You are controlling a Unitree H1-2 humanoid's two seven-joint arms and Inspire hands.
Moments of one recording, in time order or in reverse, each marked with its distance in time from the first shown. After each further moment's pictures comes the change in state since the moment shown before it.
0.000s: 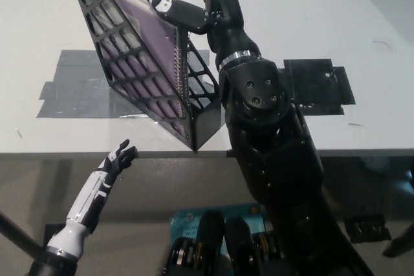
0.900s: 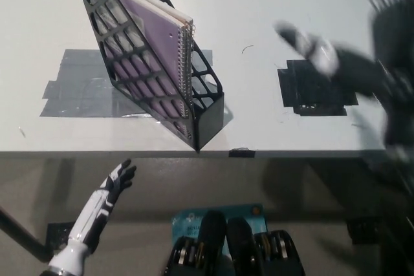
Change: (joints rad) left_arm 0.076 -0.011 -0.005 0.001 0.023 -0.004 0.001; right_arm 0.424 -0.312 -0.018 -0.833 -0.021 -0.063 0.123
